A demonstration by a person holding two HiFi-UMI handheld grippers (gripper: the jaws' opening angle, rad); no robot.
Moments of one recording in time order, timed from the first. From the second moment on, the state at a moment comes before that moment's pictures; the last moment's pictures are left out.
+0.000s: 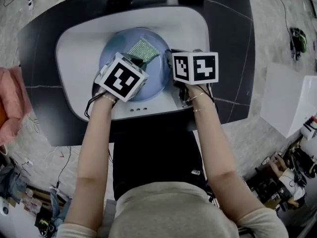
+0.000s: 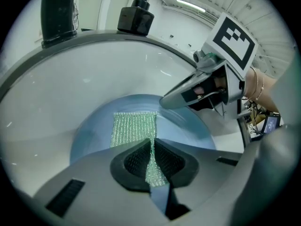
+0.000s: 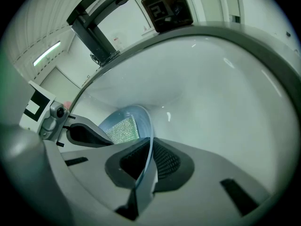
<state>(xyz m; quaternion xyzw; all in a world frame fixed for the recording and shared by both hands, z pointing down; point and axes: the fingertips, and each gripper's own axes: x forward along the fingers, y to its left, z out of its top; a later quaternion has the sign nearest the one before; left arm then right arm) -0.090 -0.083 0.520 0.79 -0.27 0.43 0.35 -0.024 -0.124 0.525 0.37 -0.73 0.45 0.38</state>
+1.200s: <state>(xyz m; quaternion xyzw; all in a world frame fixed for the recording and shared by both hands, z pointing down) -0.118 -0.090 0.469 0.81 -0.36 0.37 0.29 -0.015 -0.126 0.518 0.38 -0.72 0.43 0.39</state>
